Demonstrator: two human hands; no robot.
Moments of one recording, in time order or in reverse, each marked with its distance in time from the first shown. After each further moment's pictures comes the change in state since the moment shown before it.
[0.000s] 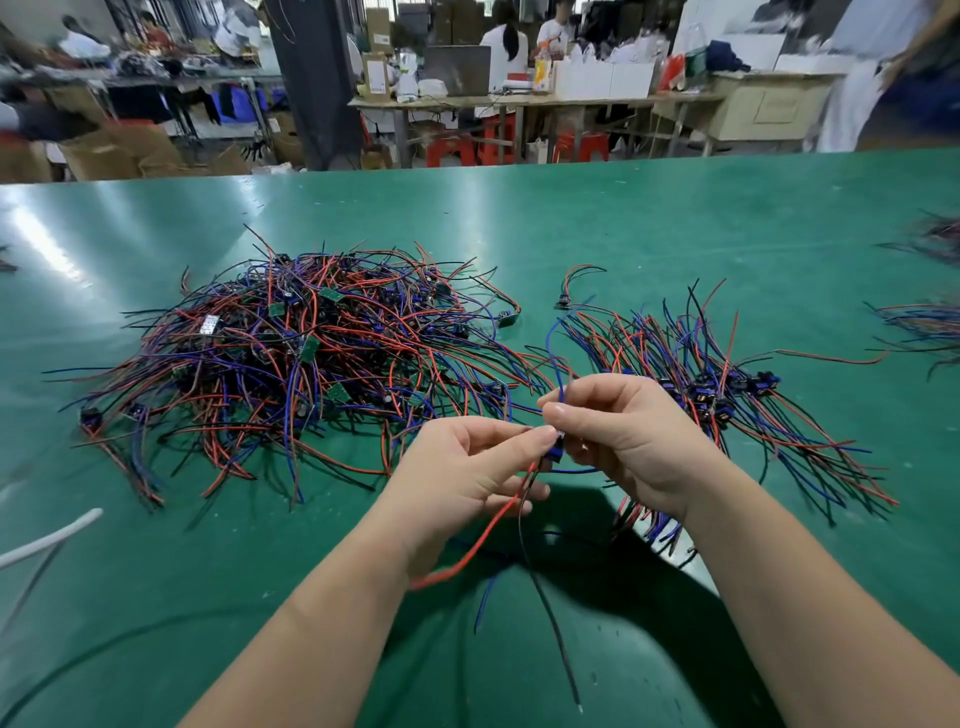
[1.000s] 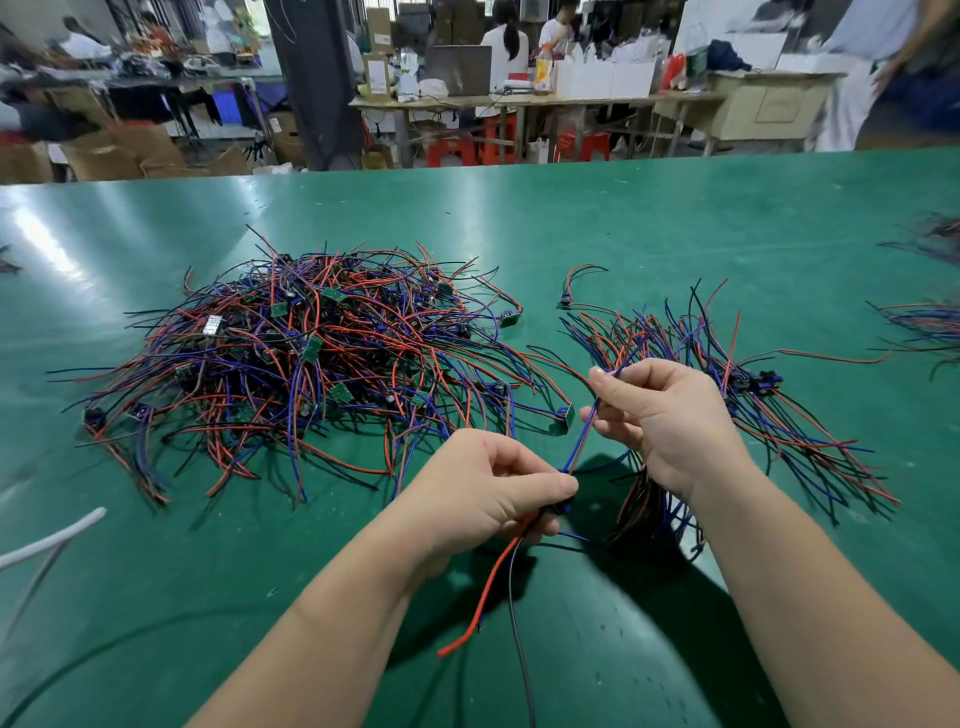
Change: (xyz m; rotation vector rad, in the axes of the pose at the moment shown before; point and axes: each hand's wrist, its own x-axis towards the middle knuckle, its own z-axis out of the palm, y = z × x) left_hand 0.001 -0.004 0.004 0.142 -0.094 -0.112; right_hand 0.012 0.002 -0.020 0.124 0.384 -0.065
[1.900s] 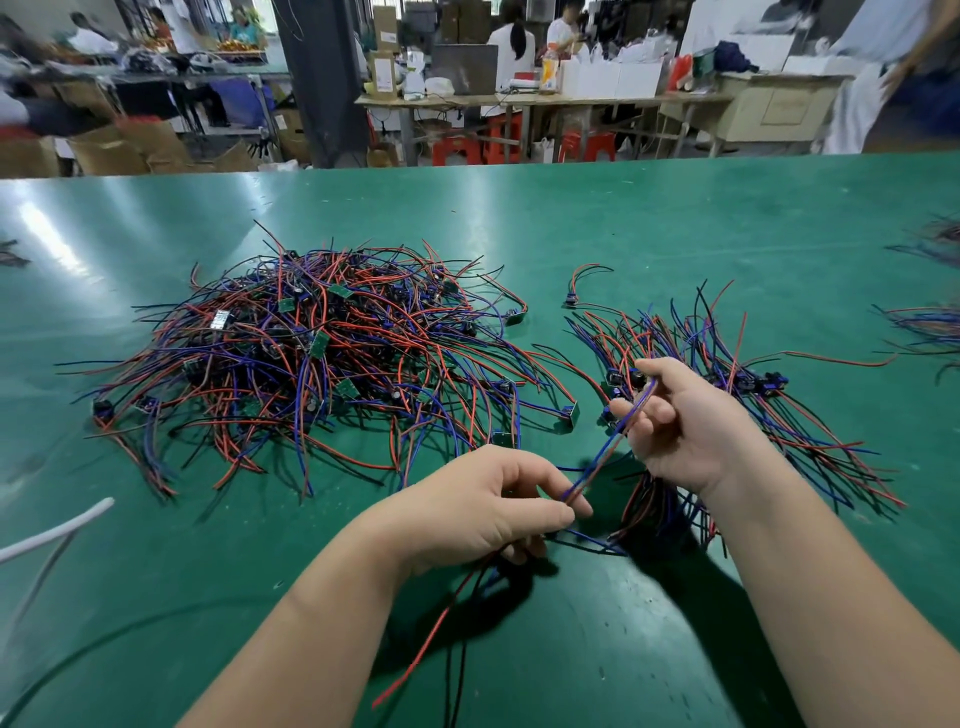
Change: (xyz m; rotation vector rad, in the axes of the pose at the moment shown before) left_hand -0.007 0.000 -0.010 0.318 -0.251 0.067; right_hand 0.006 -0.009 -0.008 0.146 0.104 0.364
